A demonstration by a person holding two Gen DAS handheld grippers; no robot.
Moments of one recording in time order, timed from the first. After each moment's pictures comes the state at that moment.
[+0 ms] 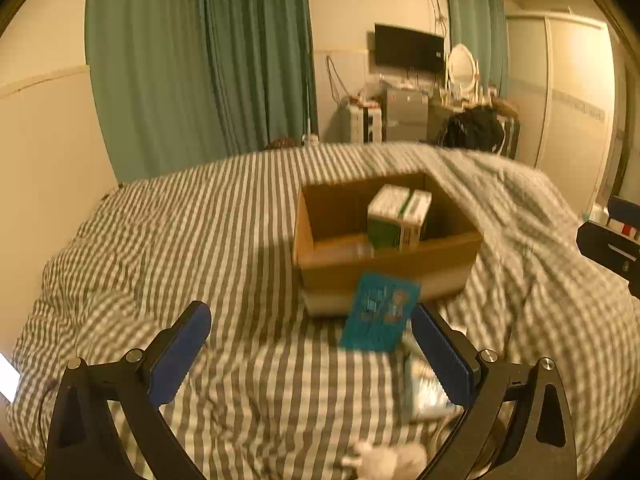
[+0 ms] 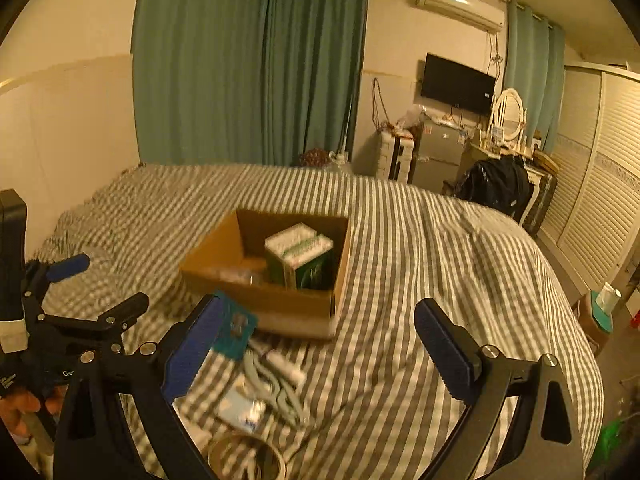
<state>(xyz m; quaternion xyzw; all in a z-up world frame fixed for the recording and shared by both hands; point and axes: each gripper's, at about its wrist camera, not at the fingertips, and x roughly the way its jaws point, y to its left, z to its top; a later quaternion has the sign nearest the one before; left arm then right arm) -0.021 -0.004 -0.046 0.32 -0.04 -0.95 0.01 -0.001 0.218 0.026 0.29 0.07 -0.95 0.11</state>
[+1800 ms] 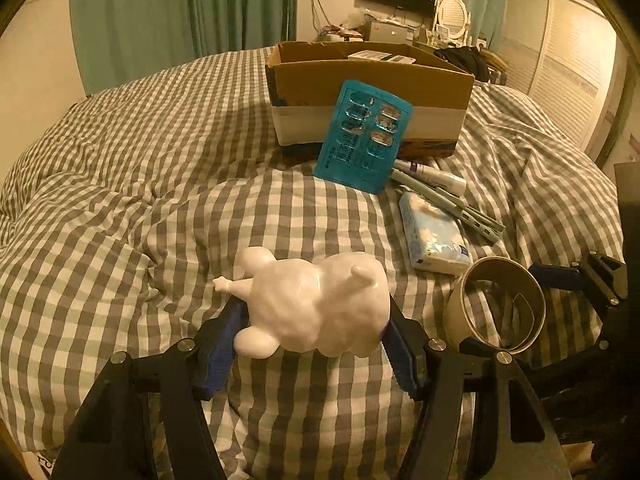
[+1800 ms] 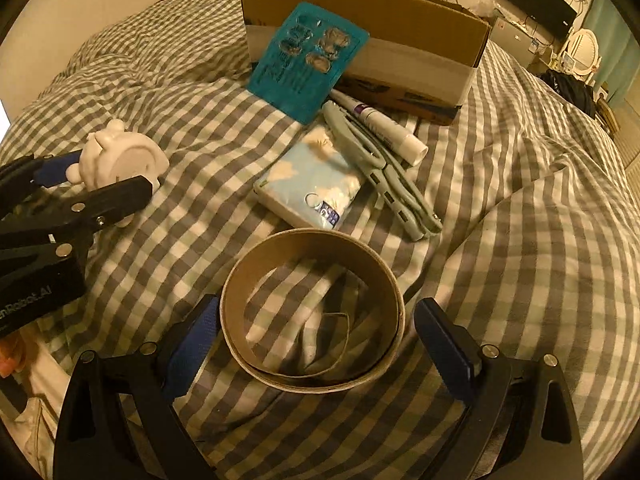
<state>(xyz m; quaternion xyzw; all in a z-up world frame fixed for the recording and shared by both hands) 0.020 -0.015 -0.158 0.43 -0.01 -0.90 -0.04 0.026 0.163 -0.161 0.50 0.15 -0.84 0.15</state>
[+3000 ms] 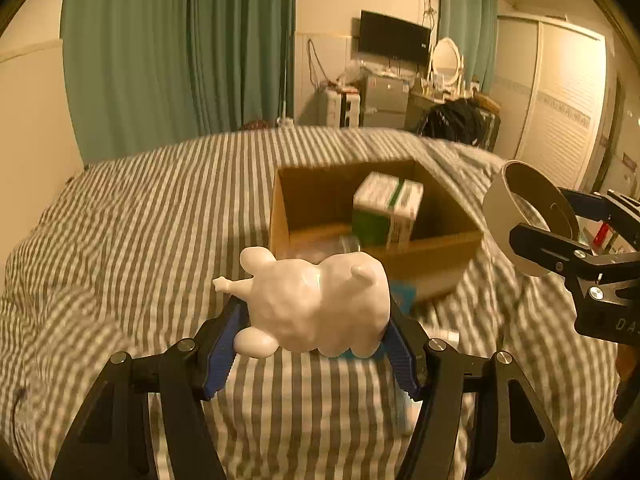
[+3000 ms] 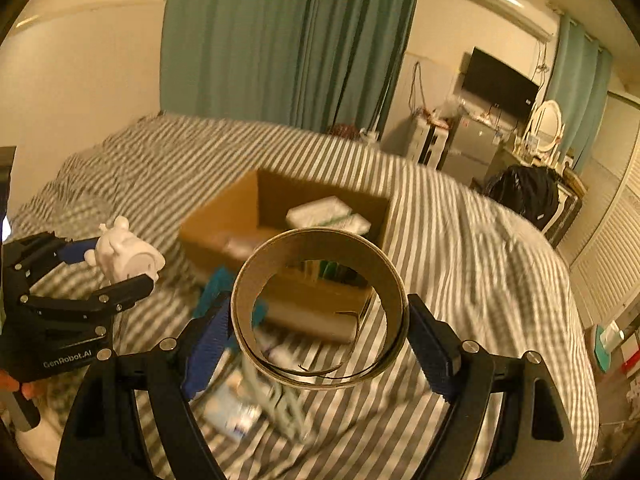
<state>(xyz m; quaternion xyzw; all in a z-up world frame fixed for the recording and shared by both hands) -0.072 -0.017 -0.052 0.34 -0.01 -0.94 -0.05 -0.068 0.183 0.006 0.31 0.14 -0.93 0.15</state>
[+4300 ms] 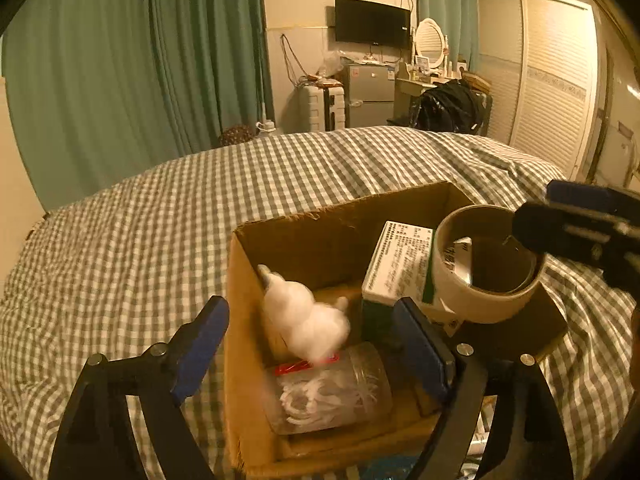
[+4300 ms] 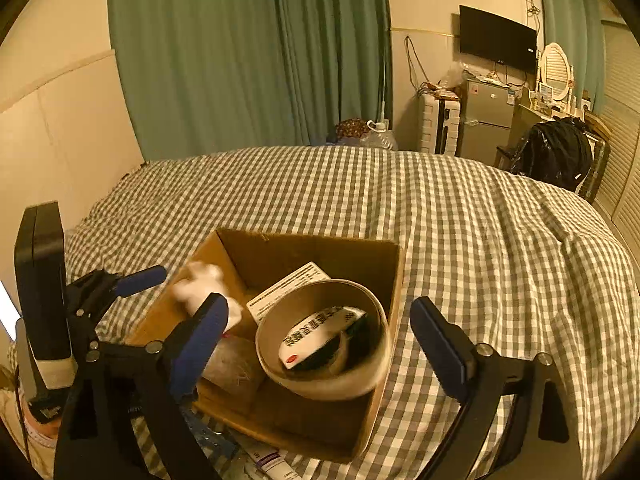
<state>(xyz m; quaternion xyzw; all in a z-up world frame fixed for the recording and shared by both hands) -0.211 0.010 -0.078 0.35 -0.06 -0.93 -0.07 -0.191 0.197 -0.004 0.34 0.02 -0.92 0.18</state>
